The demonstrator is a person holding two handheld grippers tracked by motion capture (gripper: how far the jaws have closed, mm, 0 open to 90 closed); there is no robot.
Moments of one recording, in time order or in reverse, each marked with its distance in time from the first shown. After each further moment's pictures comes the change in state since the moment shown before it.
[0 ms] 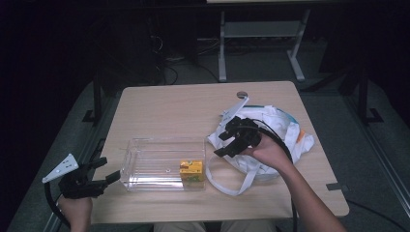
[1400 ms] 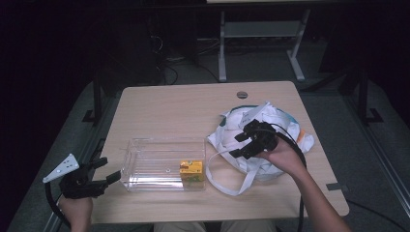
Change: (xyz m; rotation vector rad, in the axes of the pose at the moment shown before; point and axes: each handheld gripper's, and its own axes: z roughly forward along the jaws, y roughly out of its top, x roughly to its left) left arm -0.001 0.000 0.001 0.001 -0.002 -0.002; right arm -0.011 -0.043 -0.016 -0.016 -0.048 0.087
